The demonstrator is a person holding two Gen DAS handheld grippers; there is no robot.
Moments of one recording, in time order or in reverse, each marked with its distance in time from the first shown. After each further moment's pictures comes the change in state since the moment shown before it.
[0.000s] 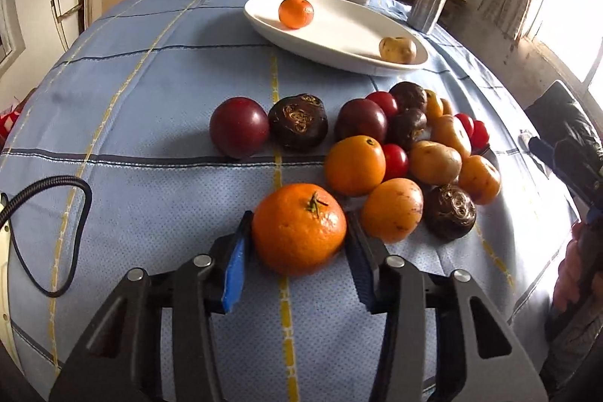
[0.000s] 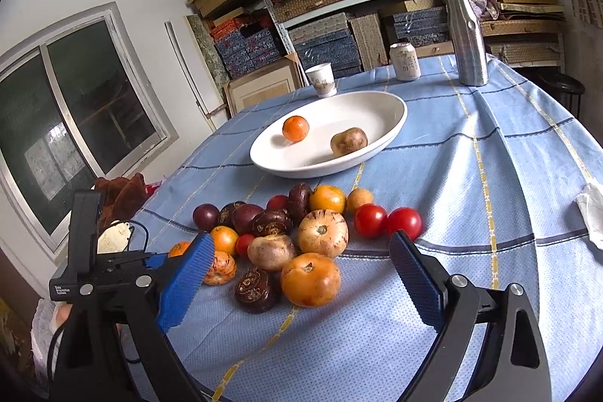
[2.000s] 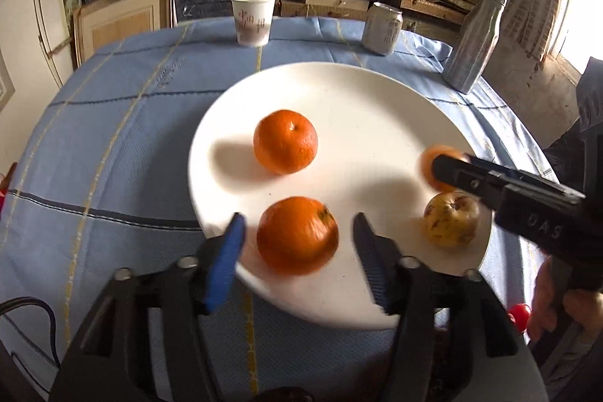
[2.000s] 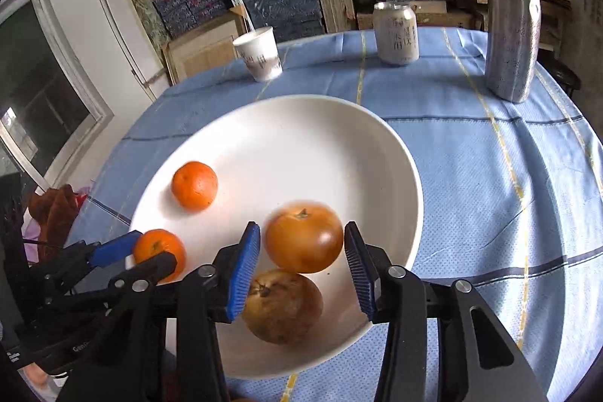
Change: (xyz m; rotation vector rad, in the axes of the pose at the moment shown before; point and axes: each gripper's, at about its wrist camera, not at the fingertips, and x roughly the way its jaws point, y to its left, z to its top) left arm 0.097 -0.022 0.175 0.025 -0.056 0.074; right arm 0.188 -0.047 0.135 0.036 0.208 -0.174
